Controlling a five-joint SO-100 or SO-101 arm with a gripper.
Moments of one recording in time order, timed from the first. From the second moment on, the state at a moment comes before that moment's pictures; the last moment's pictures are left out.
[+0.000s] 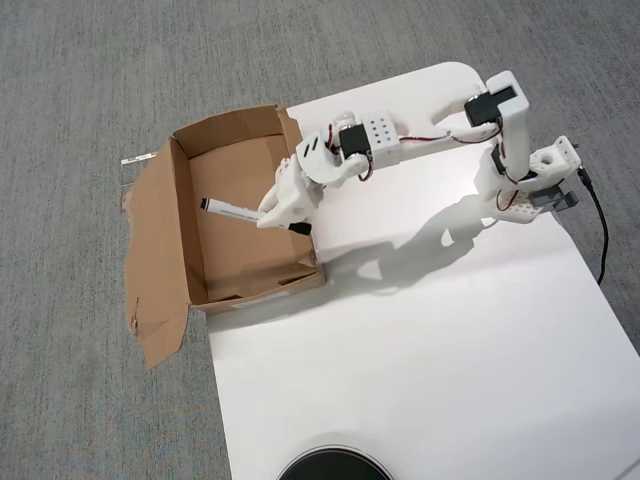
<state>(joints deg) 0.8 70.7 69.8 37.3 105.6</state>
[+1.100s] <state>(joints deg) 0.4 73.0 69.8 37.3 105.6</state>
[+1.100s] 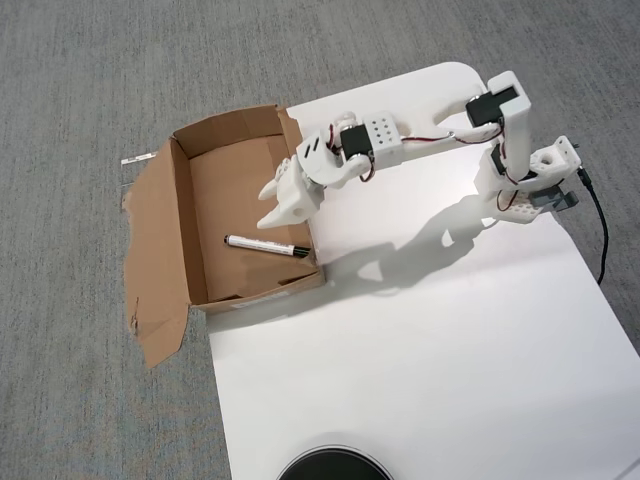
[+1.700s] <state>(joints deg) 0.2 92.3 69.8 37.3 105.6</state>
